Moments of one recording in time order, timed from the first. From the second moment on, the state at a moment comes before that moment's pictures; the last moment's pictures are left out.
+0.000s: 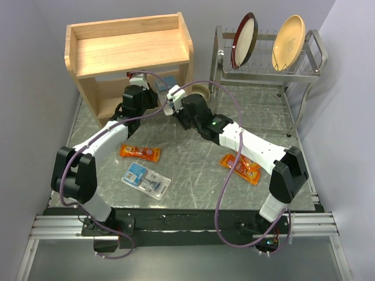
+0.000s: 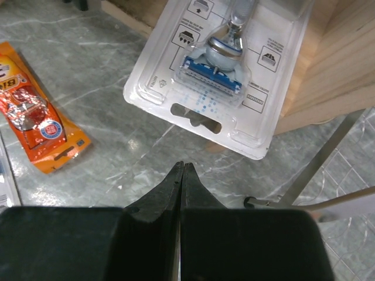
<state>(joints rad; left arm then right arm) -0.36 1.61 1.19 0.23 -0.10 -0.35 0.78 1.67 1.45 -0.27 0.17 -0.18</state>
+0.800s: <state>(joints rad) -0.38 1.41 1.09 0.08 -0.14 -0.31 0.77 1.77 1.57 -0.25 0.20 -0.15</state>
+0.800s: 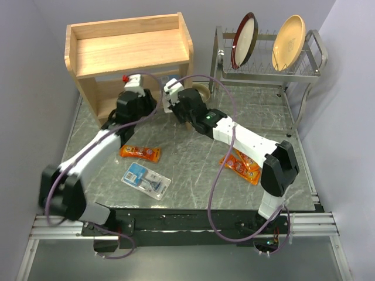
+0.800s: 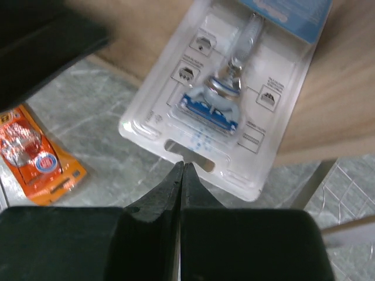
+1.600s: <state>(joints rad) -0.32 1.03 0.86 -0.26 -0.05 -0.31 0.77 1.94 1.73 -0.16 0.28 -0.22</state>
